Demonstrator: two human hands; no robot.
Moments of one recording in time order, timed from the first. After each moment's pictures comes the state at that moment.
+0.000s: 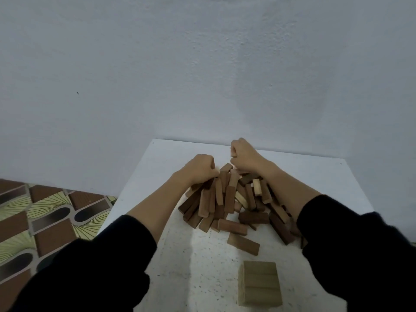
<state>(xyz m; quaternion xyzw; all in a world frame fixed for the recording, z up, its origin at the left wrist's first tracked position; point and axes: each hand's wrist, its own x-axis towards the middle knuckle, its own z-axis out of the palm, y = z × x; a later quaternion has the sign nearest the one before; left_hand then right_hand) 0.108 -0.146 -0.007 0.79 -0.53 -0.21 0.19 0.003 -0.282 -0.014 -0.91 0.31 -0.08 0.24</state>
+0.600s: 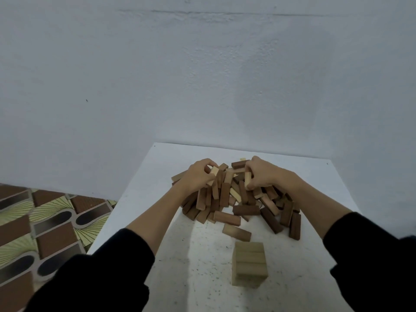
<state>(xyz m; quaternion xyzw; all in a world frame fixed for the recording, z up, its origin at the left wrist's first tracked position) 0.073 -0.107 -0.003 0.73 -0.44 -0.31 0.42 -0.083 -0.254 0.013 -0.93 0.32 0.09 0.17</state>
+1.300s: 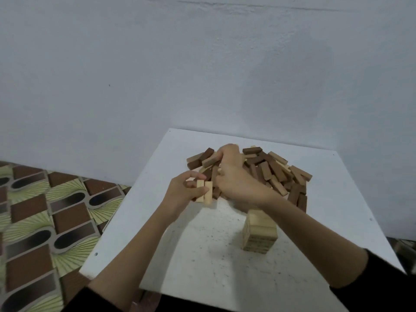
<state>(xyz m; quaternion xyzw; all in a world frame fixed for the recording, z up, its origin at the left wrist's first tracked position) 0.042 0.030 -0.017 0.67 -0.30 -0.34 0.59 -0.072 -0.064 0.056 -0.89 0.24 -0.16 0.36</state>
